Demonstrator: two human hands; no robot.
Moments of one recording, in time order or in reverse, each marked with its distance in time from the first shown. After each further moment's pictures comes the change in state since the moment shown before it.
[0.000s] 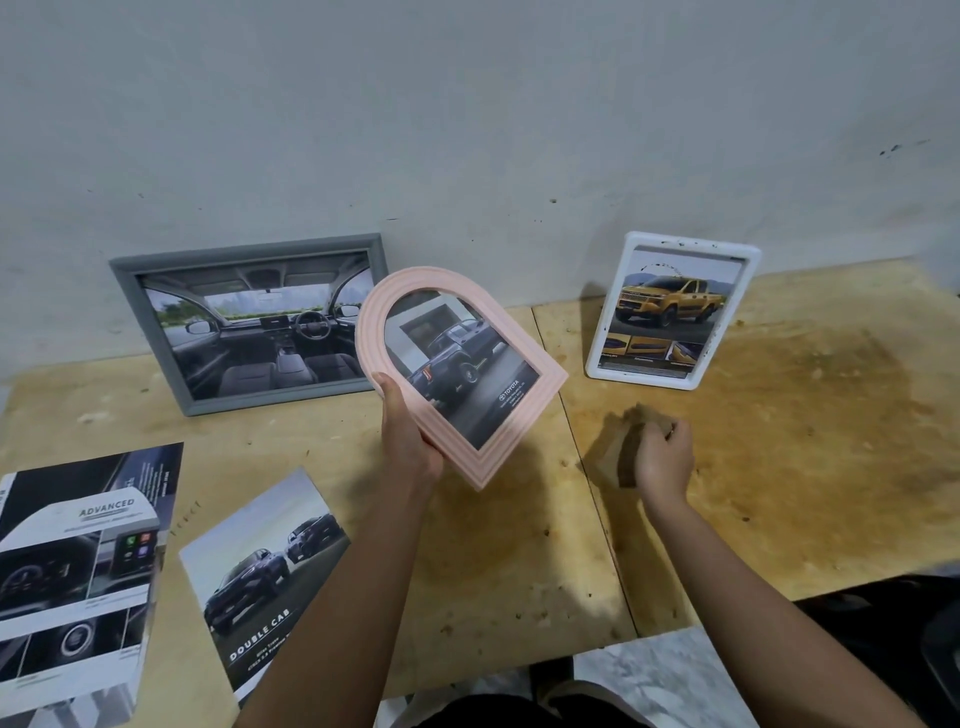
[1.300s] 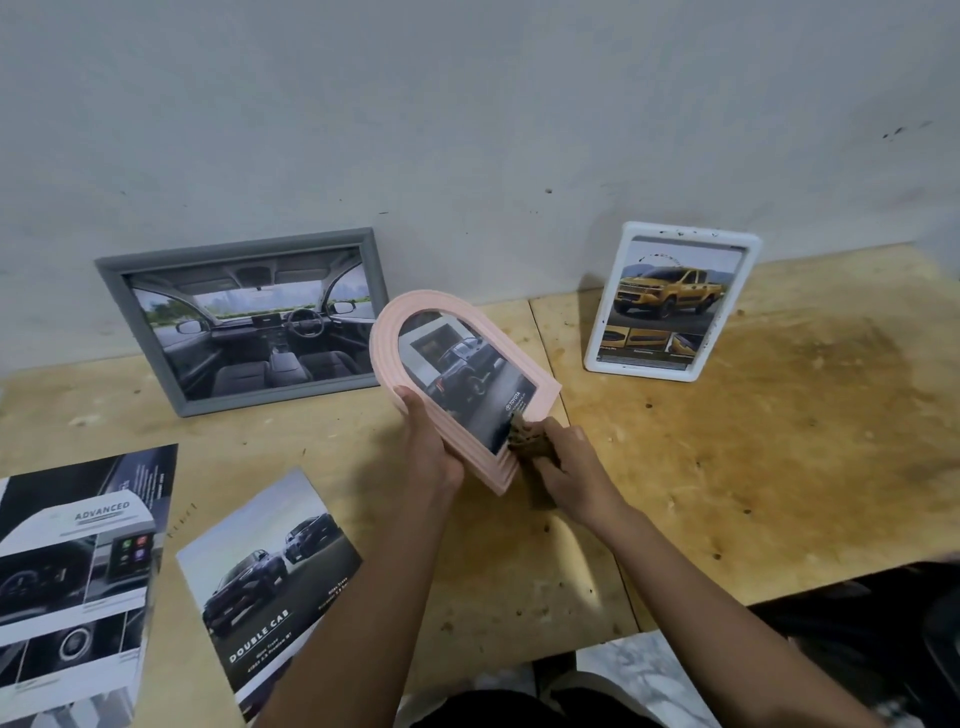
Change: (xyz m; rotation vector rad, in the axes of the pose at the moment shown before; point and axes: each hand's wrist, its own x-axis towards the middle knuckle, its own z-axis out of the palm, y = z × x) left_hand 0.001 -0.029 0.006 -0.036 -0.031 -0.063; right_hand -0.035 0.013 0.039 -0.428 -0.708 -0.534
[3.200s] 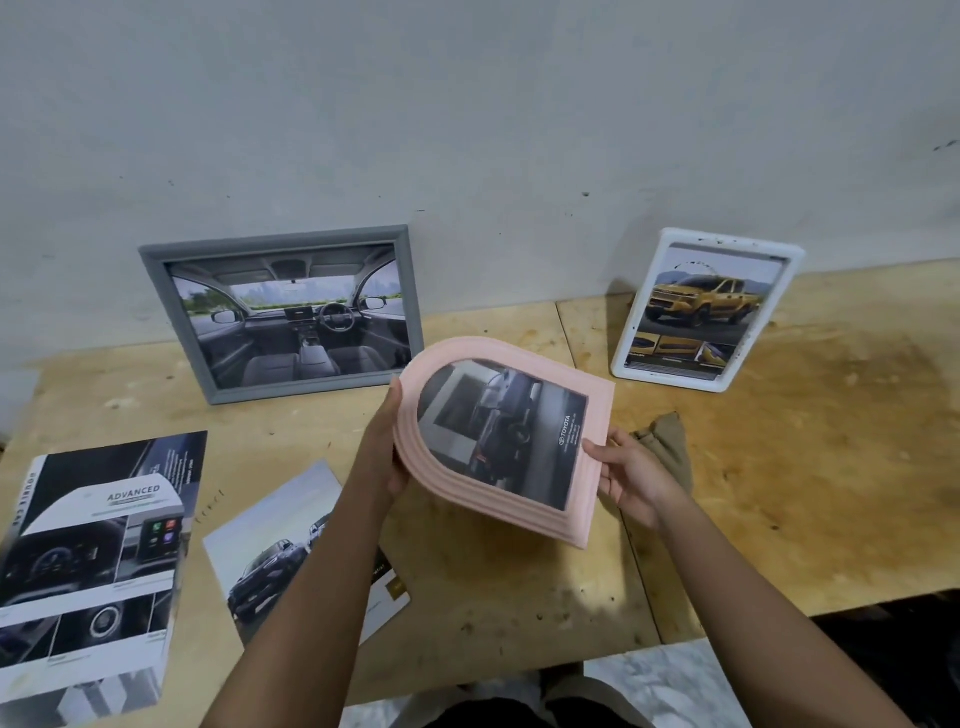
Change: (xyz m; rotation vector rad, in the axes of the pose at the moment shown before) left_hand 0.015 0.059 -0.067 0.302 -0.341 0.085; right_hand 0.010 0.013 -0.025 1.120 -0.046 0.526
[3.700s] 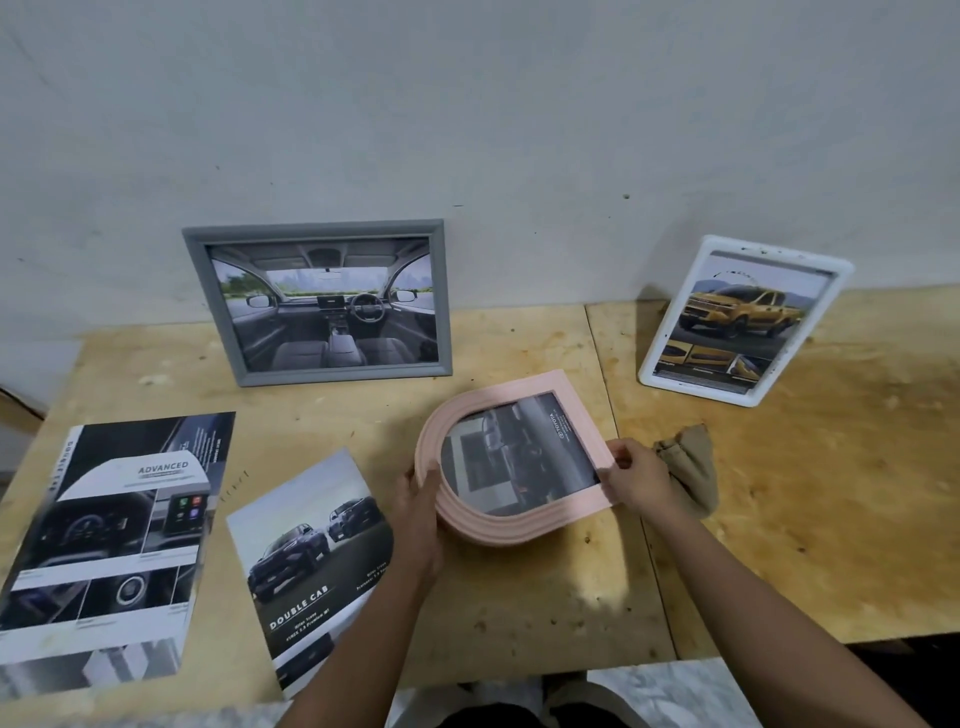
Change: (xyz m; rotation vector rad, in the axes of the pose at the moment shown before) left_hand -0.046 -0.072 -0.009 0.000 0.447 0.010; right_hand 0.031 0.022 0.000 -1.061 0.363 -0.230
